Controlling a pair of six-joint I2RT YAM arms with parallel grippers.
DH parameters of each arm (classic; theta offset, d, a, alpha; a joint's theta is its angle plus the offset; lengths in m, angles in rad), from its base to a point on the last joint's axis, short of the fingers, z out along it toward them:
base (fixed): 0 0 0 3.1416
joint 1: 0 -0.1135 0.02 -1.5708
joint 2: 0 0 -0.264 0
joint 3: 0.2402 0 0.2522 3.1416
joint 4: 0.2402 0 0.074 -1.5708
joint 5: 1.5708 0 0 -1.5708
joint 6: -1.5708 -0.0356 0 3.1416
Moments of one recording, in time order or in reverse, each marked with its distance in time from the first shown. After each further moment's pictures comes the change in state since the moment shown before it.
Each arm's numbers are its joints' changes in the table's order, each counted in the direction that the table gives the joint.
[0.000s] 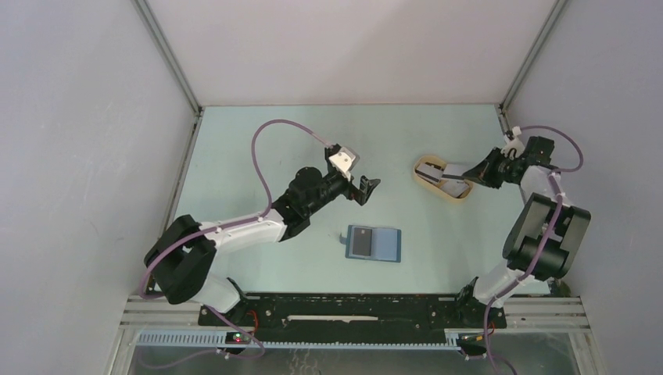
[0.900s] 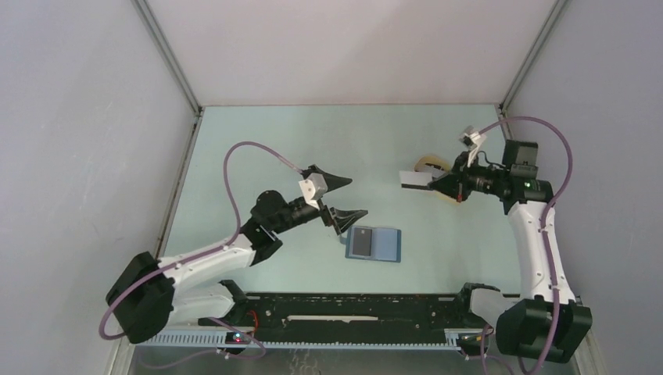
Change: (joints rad) left arm -0.027 0.298 -0.275 -0.148 0.357 0.061; right arm -0.241 0.566 -0.068 0.286 -0.296 0.524
